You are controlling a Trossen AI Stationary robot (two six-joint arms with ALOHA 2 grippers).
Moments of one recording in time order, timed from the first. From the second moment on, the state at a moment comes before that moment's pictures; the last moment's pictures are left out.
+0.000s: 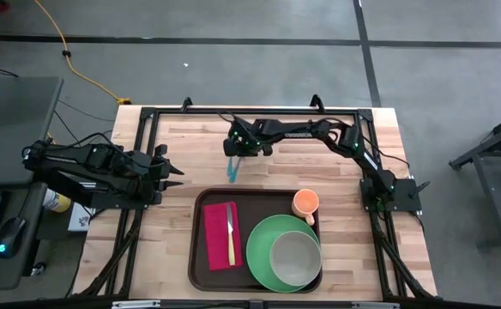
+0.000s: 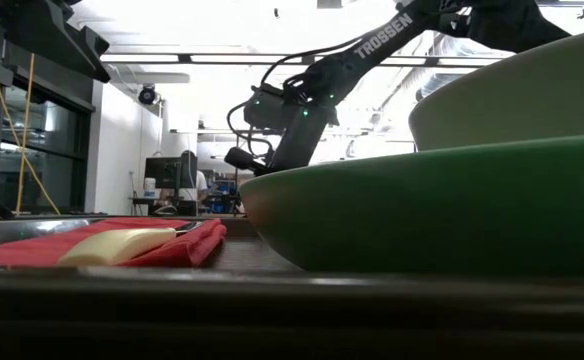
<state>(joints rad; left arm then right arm) -0.17 0.53 0.68 -0.82 -0.22 -0.01 -0.31 2.34 1.79 -0.56 -0.09 1.10</state>
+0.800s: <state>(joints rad) -0.17 0.53 0.68 -0.82 -0.22 -0.01 -0.30 2.34 1.79 -0.52 -0.06 1.12</state>
